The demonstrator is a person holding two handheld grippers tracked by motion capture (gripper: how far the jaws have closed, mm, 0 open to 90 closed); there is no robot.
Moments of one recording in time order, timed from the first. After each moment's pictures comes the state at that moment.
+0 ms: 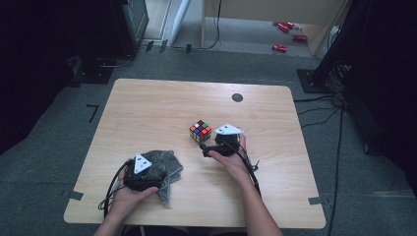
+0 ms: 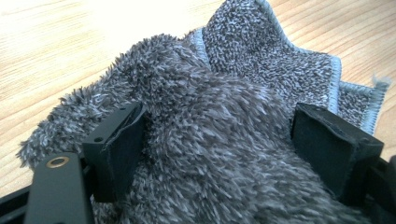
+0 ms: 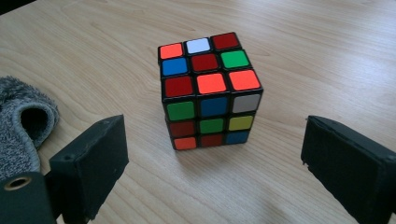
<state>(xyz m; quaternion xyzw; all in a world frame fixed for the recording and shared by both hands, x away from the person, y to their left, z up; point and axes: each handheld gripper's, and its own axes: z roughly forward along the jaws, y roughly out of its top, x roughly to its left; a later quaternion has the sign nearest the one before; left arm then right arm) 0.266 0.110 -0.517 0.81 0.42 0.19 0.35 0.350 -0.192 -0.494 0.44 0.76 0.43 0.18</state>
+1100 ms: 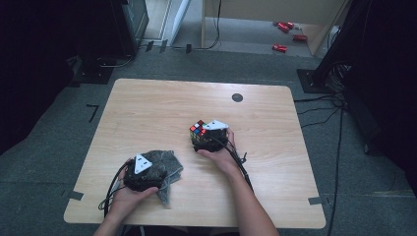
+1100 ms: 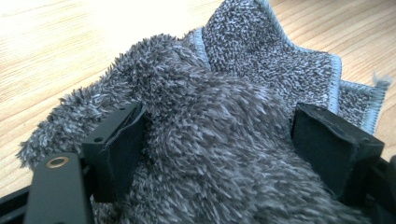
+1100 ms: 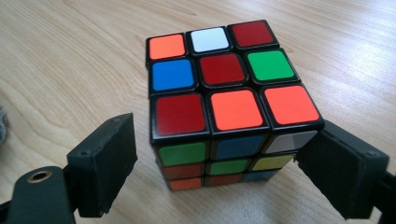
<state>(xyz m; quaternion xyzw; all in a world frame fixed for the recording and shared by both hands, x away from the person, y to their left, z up) 0.266 0.109 -0.517 0.81 0.42 0.19 0.35 0.382 -0.162 -0.515 0.45 0.78 0.40 0.19</state>
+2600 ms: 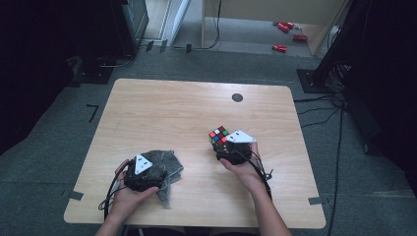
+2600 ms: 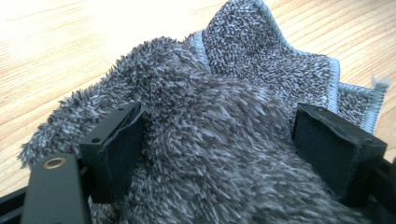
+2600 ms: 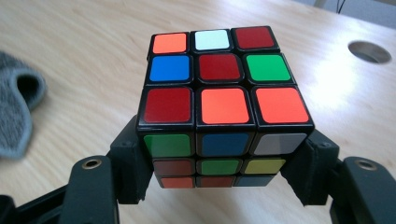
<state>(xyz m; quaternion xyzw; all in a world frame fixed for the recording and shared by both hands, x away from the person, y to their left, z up) 0.265 0.108 -0.517 0.81 0.42 0.20 0.36 0.313 -0.225 -0.480 0.44 0.76 0.41 0.24</state>
